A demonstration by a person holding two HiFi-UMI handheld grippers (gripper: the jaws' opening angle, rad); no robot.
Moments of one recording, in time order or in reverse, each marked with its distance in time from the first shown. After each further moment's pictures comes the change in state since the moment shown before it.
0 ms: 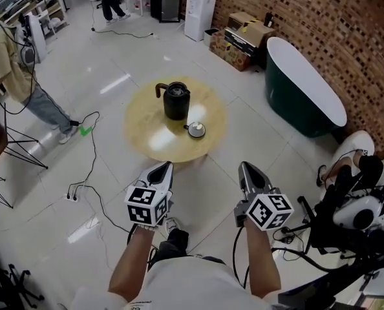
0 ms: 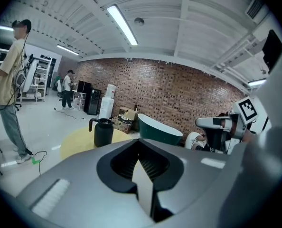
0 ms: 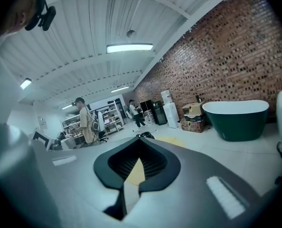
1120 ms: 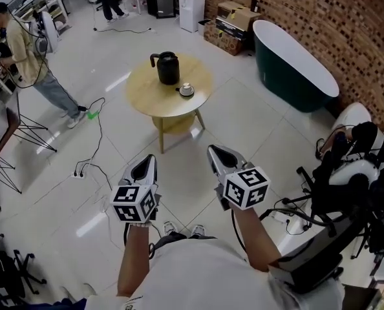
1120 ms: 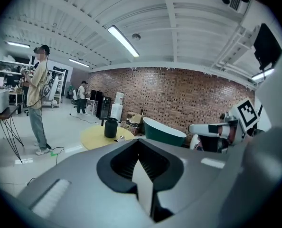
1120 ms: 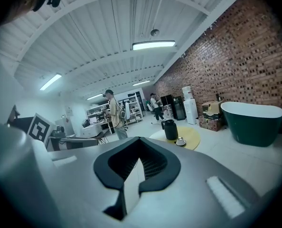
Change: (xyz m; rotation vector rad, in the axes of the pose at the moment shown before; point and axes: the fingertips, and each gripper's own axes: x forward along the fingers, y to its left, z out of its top) left arm -0.204 -0.134 -0.081 0.002 -0.073 0.147; right arm -0.188 0.100 -0.085 -0.132 0.092 0.222
